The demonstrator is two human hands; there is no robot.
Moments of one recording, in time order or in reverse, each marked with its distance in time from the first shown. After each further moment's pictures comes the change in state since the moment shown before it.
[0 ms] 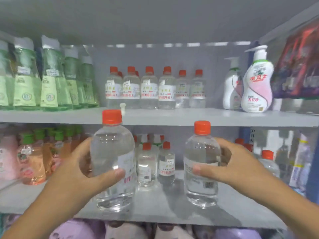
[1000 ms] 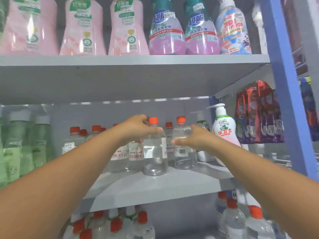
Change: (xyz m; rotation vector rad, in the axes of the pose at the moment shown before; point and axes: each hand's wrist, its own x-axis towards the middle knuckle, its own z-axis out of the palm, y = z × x) left_hand 0.290 0.130 0.129 0.406 -0.352 0.231; right_hand 0.210 -0.039 -0.112 -0.454 0.305 0.191
